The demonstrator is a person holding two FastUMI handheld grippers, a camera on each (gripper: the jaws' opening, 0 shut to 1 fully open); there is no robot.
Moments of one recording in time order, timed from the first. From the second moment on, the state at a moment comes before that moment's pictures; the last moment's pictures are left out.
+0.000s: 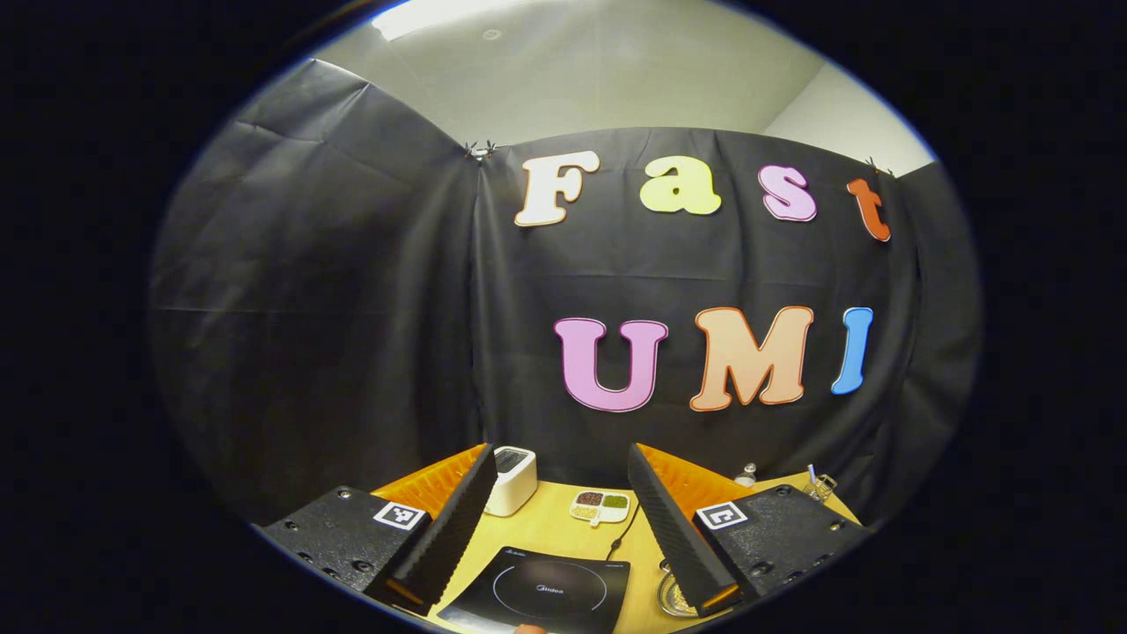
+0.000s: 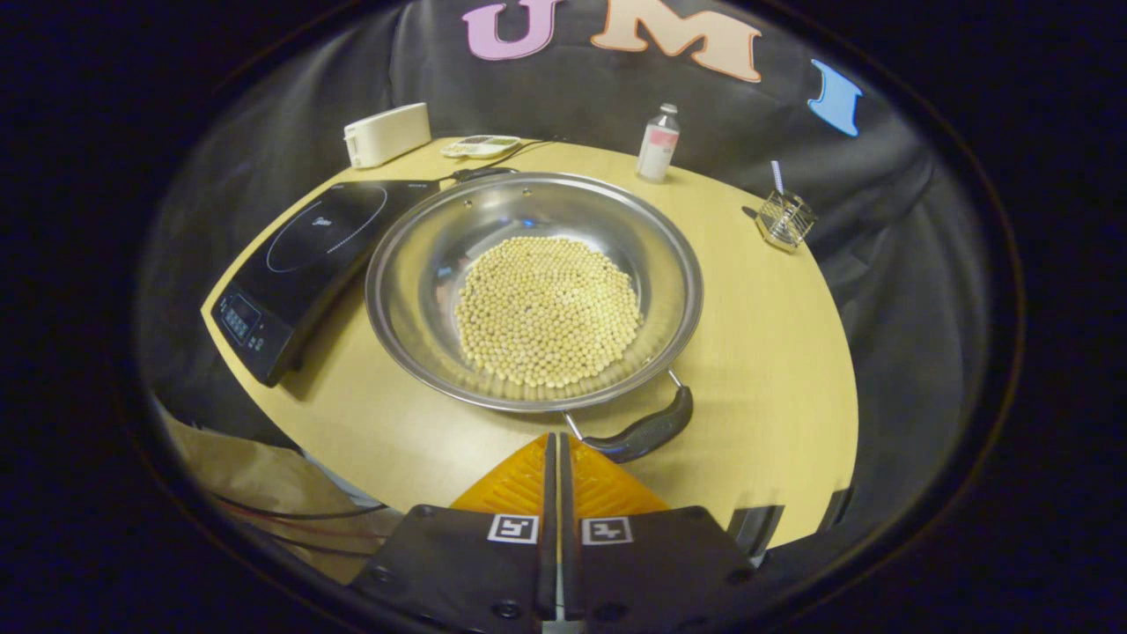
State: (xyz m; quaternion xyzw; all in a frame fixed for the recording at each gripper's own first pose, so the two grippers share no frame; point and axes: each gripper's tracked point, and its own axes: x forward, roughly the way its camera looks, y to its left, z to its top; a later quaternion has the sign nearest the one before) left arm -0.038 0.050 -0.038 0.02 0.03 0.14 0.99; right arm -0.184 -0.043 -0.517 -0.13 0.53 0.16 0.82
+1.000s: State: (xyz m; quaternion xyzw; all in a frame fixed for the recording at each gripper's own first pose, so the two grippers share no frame) left arm -0.041 0.077 -0.060 0.03 0.06 0.19 0.98; right arm -0.093 -0.100 -0.532 -0.14 0.52 0.10 0.84
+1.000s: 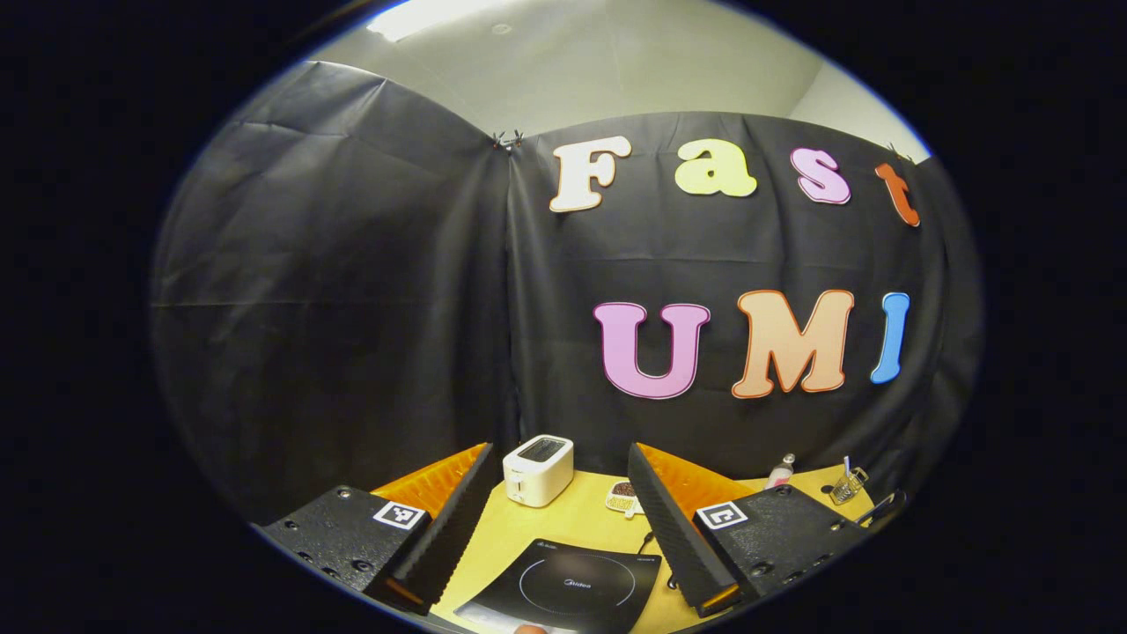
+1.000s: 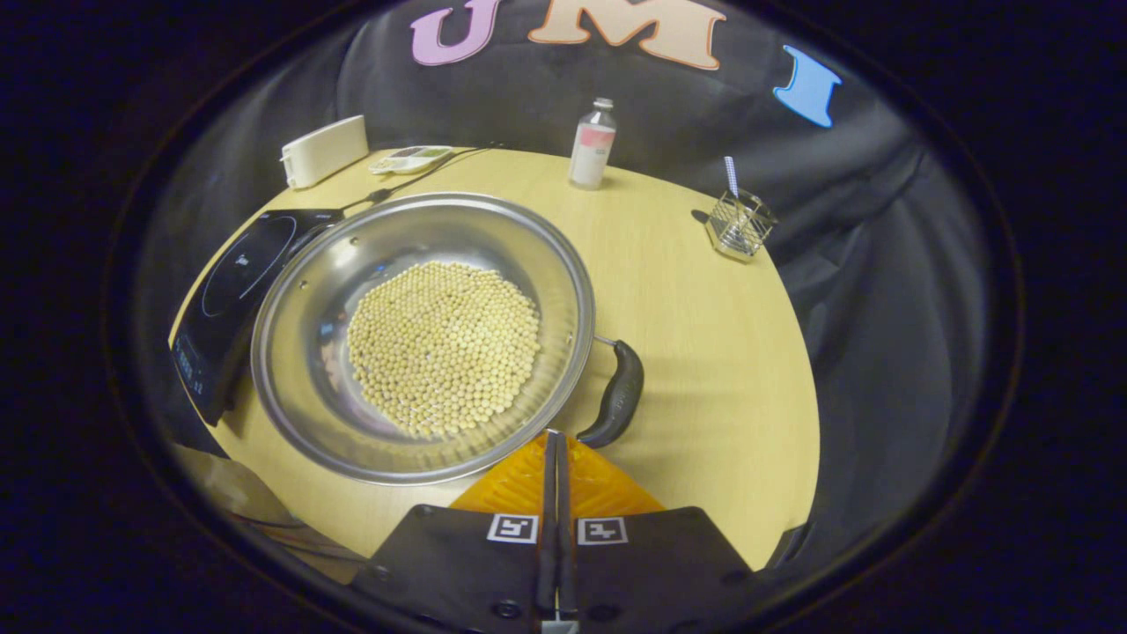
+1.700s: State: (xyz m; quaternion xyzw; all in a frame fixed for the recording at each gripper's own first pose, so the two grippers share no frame) left arm 0.004 0.027 -0.144 0.00 0.15 0.08 0.99; right arm -0.090 -0.123 -0.482 -0.10 0.47 0.05 0.87
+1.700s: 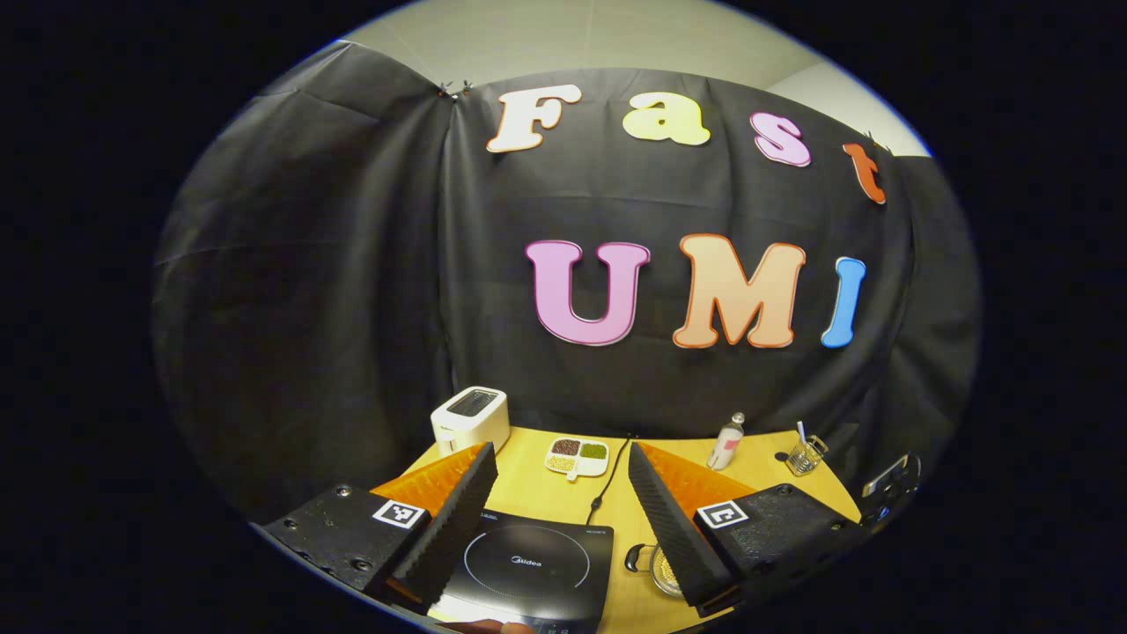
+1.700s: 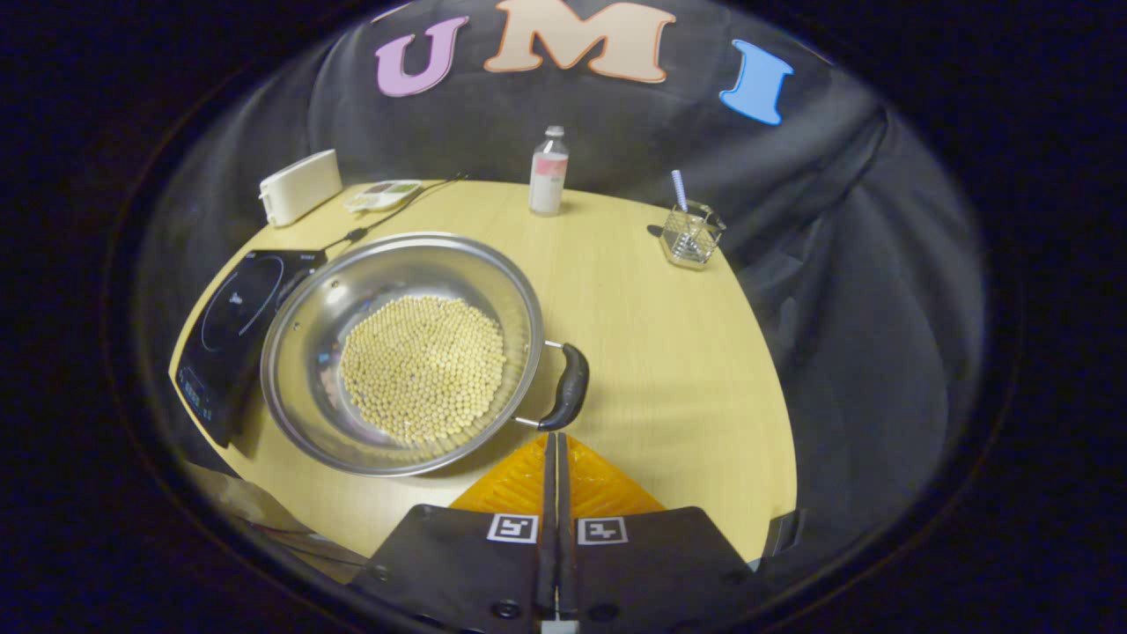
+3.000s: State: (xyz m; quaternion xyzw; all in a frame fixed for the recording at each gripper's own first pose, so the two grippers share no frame) left arm 0.034 -0.055 -0.382 -0.05 0.44 -0.08 0.89; right arm -0.040 -0.126 -0.442 -0.02 0.41 0.00 0.91
